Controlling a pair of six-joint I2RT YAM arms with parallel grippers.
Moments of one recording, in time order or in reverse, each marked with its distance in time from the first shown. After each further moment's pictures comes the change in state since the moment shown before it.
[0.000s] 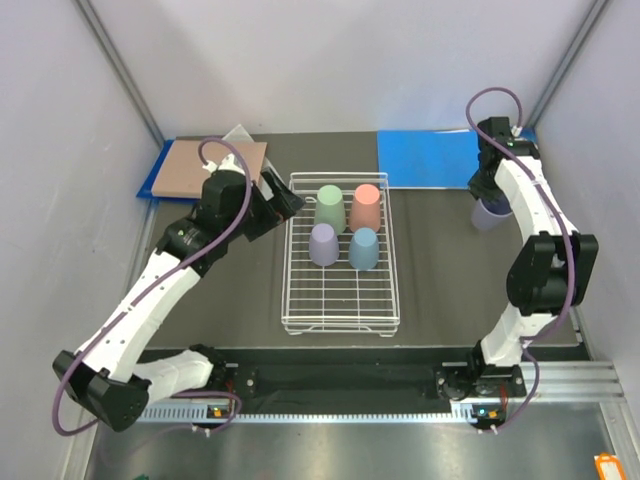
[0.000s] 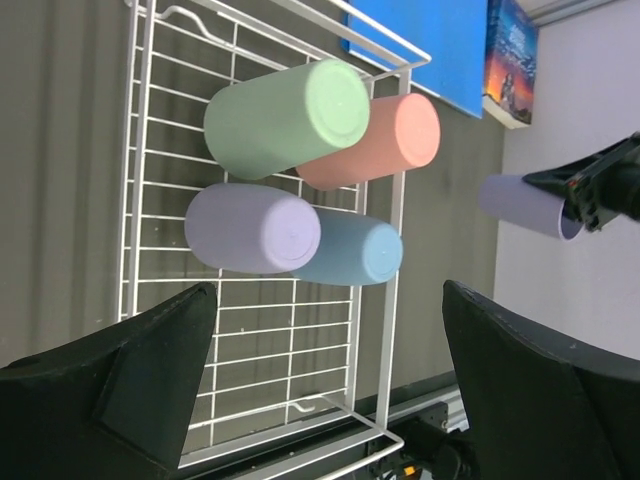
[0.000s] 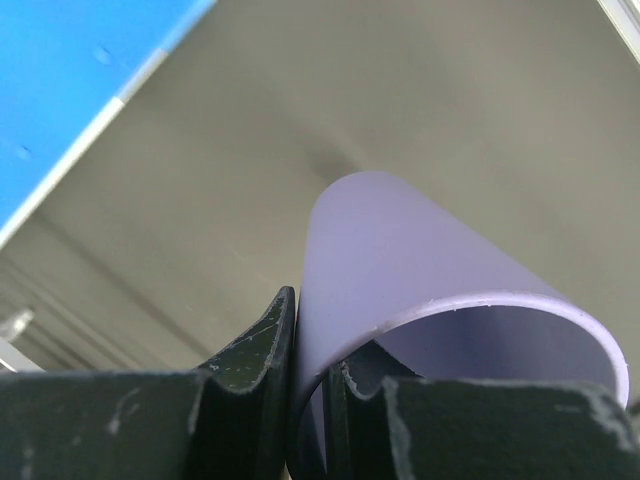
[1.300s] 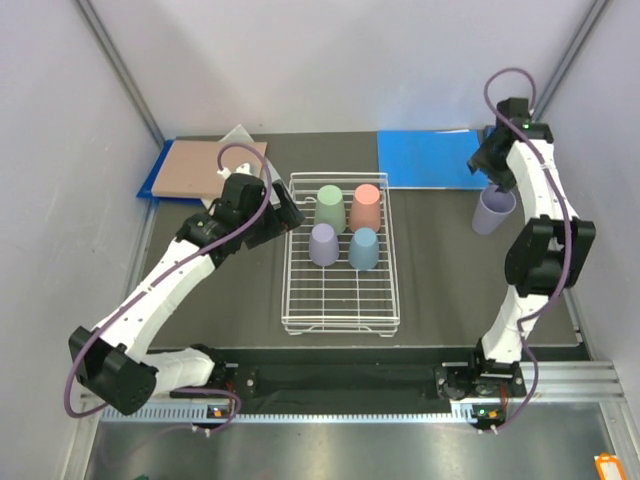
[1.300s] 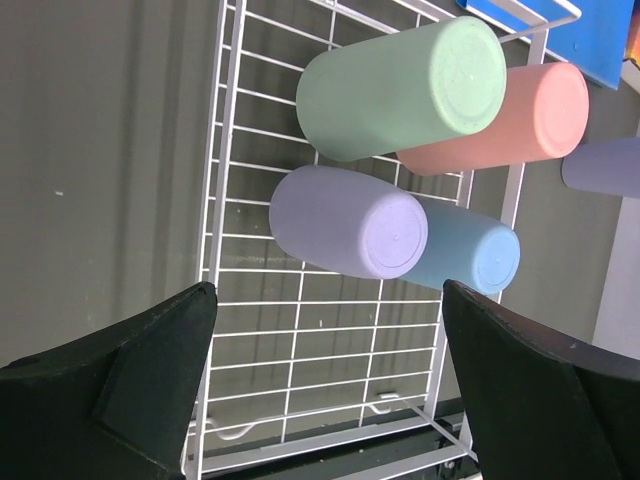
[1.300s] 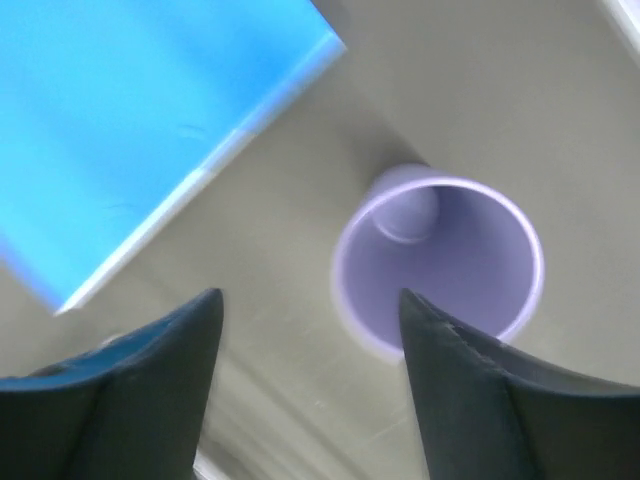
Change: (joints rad) left arm 0.000 0.093 -0.051 -0.050 -0.059 0.077; right arm -0.089 0.211 0.238 0.004 -0.131 -0.058
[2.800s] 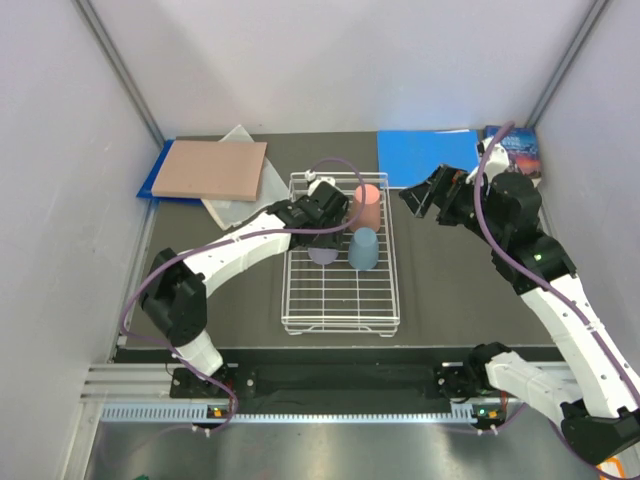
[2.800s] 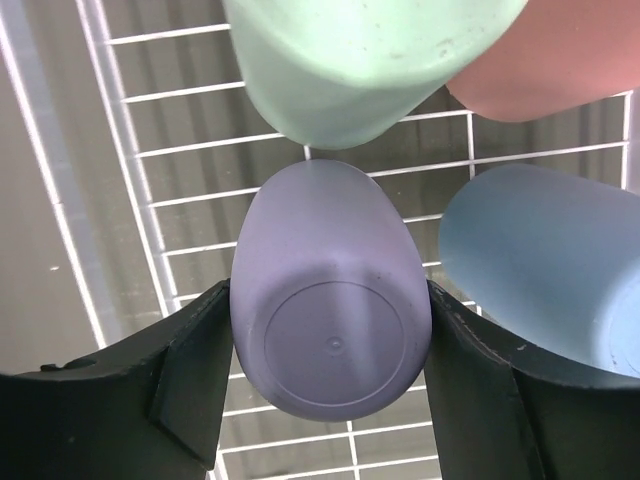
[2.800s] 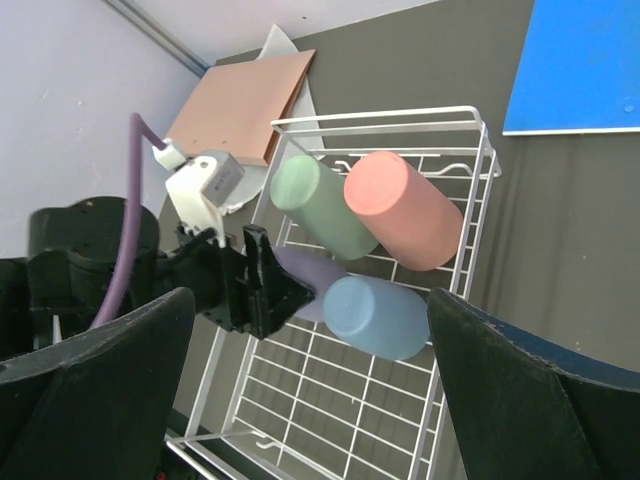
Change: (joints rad) left arm -0.268 0.464 0.185 -0.002 -0.243 0.248; right arm 0.477 -1.000 -0.695 0.544 -0.357 -0.083
